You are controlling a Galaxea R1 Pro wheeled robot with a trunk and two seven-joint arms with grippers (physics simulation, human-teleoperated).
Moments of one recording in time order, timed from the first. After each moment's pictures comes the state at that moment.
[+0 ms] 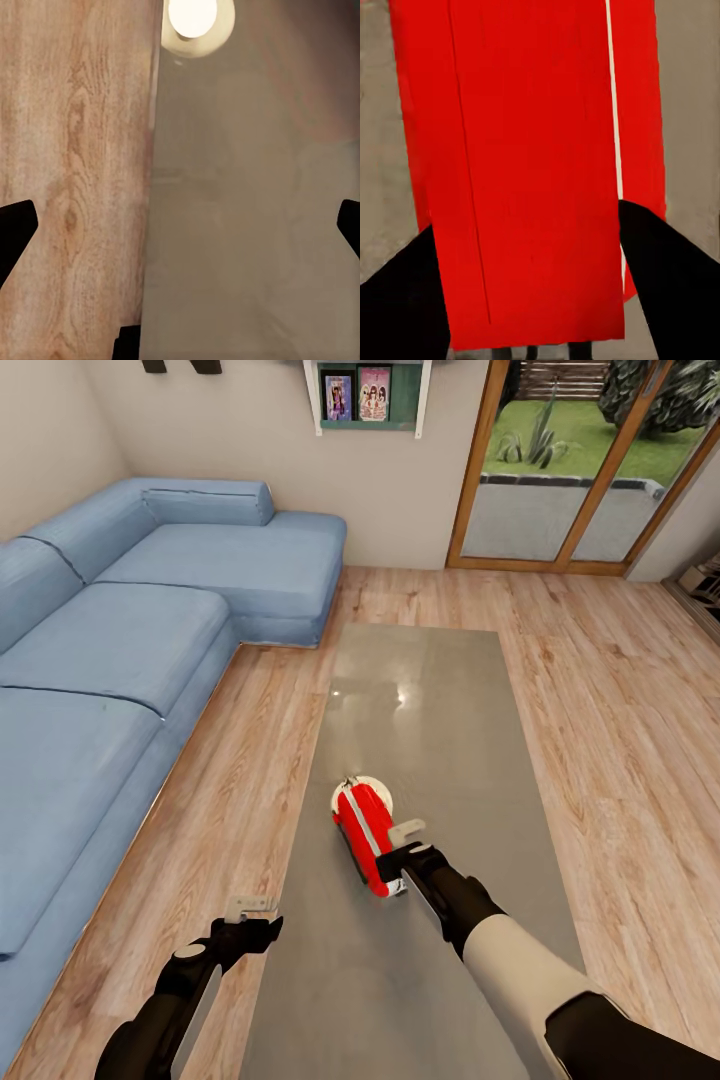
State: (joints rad) left arm -0.32 -0.01 -0.01 -1.12 0.00 0.46 -0.09; right arm -0.85 0.17 0.35 -0.53 -0.02 0.49 -0.03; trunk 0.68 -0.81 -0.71
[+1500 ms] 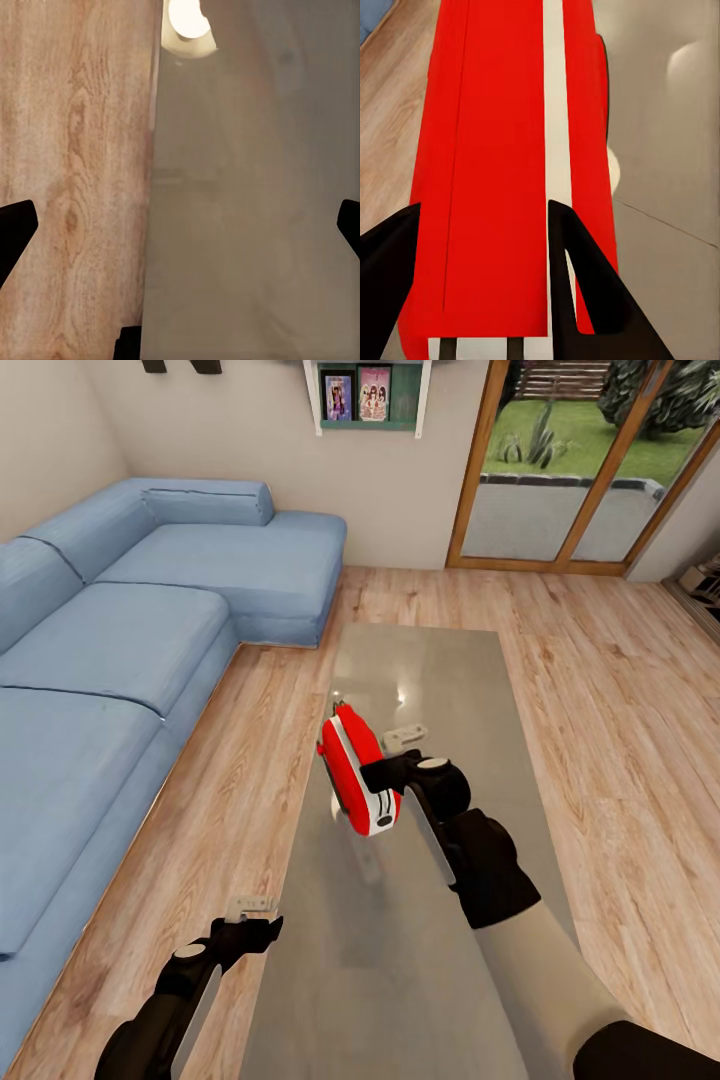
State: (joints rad) left arm -0.32 -0.01 -0.01 -1.12 0.00 0.46 -0.09; right arm -0.85 0.17 0.35 -1.33 0.00 0.93 -0.02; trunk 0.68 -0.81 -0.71
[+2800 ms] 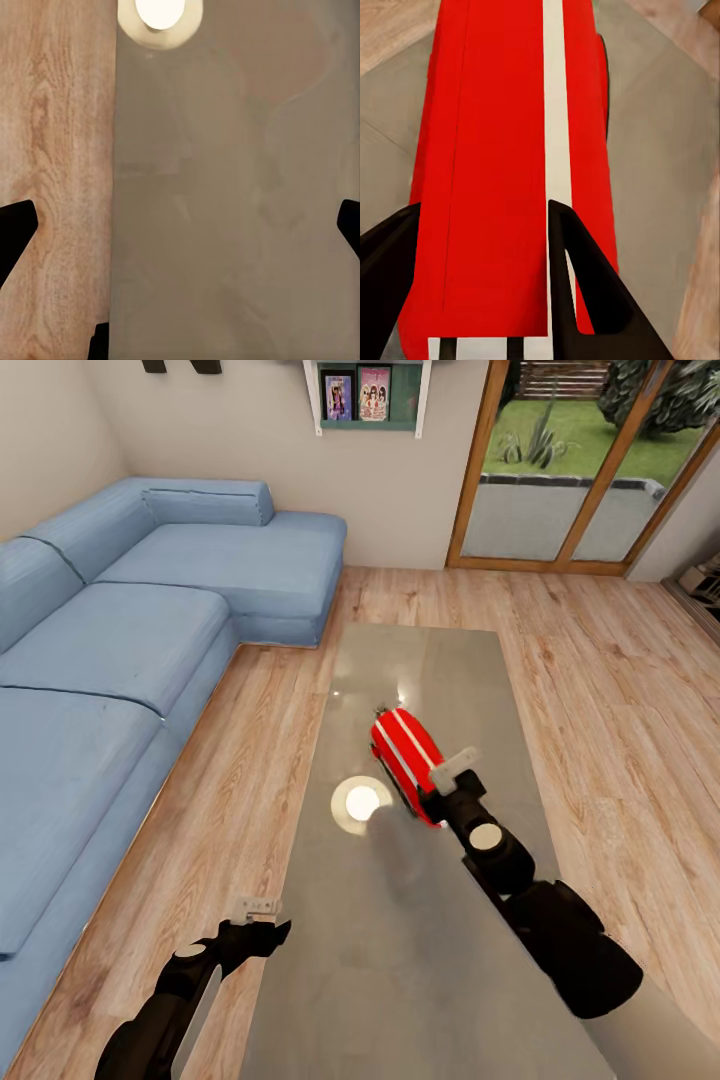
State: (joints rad) left arm -0.32 -0.01 -0.01 -1.12 0.00 0.48 -0.18; right arm -0.66 -0.17 0.54 -1.57 0.12 0.73 -0.12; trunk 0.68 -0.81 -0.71
